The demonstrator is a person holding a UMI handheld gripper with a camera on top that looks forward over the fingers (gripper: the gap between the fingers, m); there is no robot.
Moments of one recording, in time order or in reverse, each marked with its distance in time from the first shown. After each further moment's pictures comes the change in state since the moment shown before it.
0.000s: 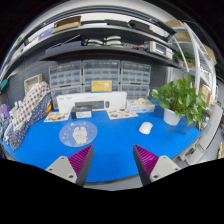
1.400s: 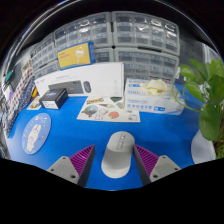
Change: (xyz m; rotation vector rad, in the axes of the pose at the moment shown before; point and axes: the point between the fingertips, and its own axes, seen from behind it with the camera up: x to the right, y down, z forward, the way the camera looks) arm 0.128 -0.009 0.320 -0.291 -0.348 -0.135
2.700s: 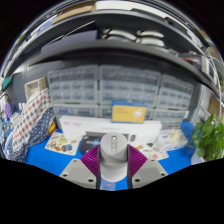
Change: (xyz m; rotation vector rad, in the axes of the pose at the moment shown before) arm -0.244 -0.181 -0.077 0.266 0.180 -0.009
